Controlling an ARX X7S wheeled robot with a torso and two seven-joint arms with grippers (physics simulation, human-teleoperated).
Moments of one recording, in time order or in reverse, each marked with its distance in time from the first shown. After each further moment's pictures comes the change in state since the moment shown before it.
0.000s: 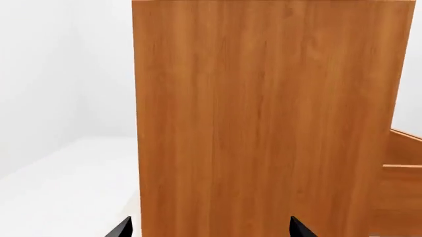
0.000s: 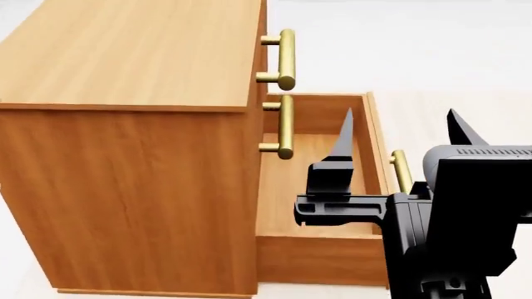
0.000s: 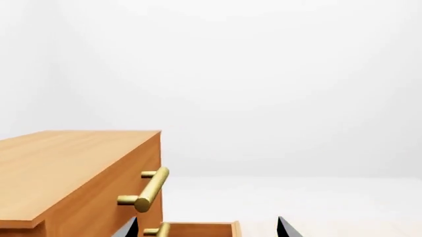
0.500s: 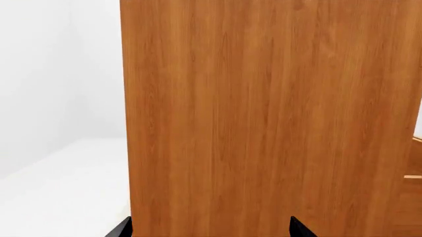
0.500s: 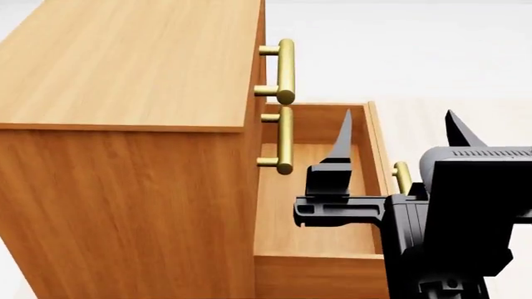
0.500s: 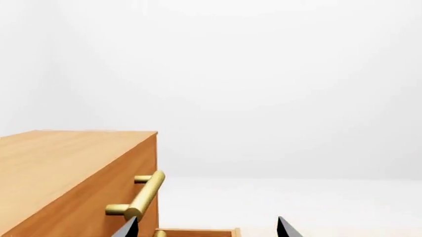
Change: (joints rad) left arm -0.002 -0.013 0.010 0.000 -0.005 0.003 -0.014; right arm -0.012 0.016 -0.017 0.016 0.007 -0.033 0.012
